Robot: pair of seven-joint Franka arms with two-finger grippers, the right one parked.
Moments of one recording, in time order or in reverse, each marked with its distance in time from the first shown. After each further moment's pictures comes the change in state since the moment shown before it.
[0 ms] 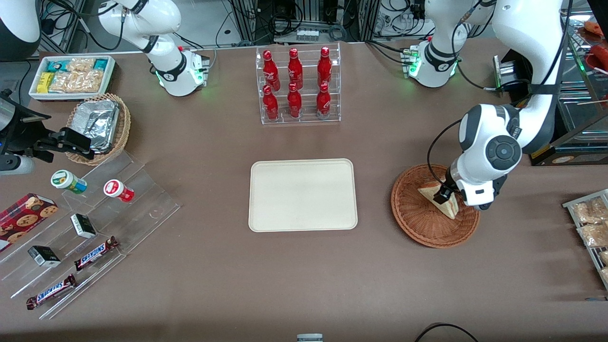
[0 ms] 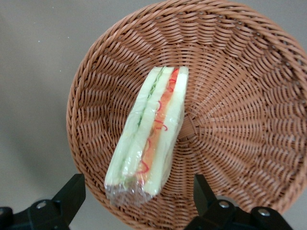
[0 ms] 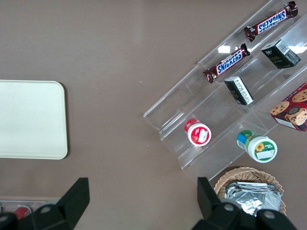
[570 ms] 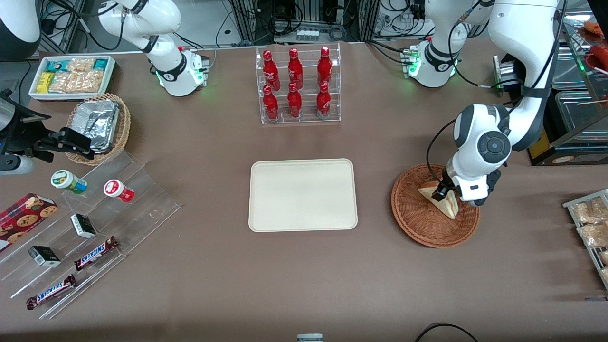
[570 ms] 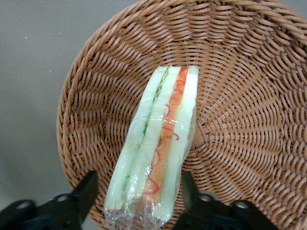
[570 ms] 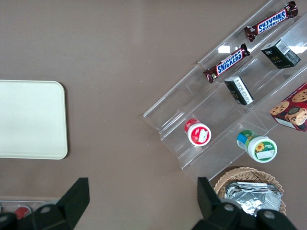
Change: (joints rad) arm 0.002 0.000 0.007 -0.088 0.006 0.124 -0.006
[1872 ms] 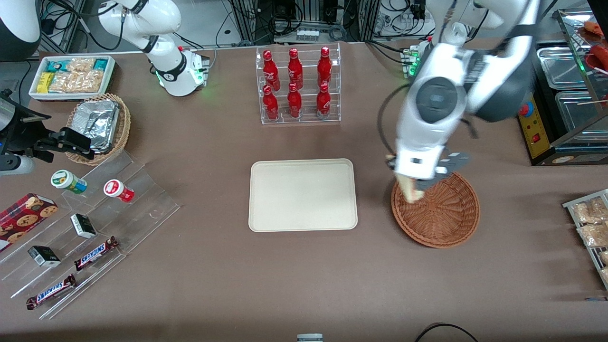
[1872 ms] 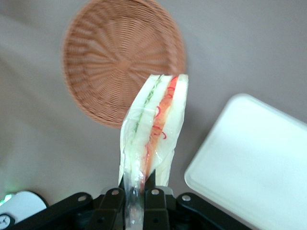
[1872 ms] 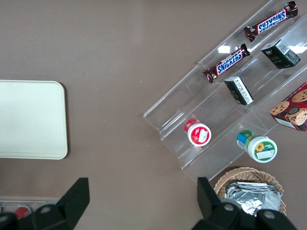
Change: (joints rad) arm -0.357 0.058 -0.023 0.691 0.027 -0.737 0.145
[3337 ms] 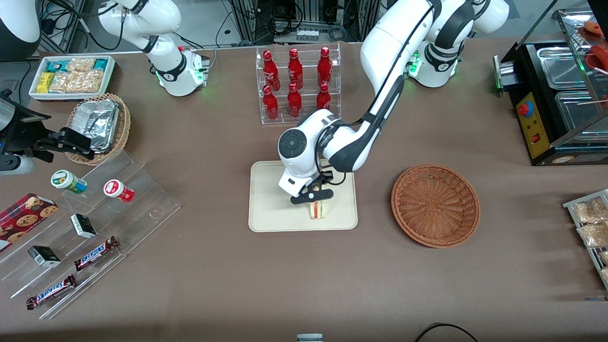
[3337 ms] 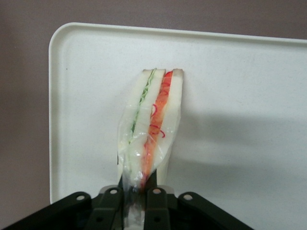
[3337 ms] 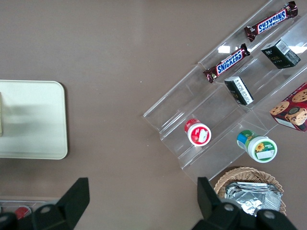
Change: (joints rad) arm -0.239 0.511 -0.008 0.227 0.015 0.344 0.026
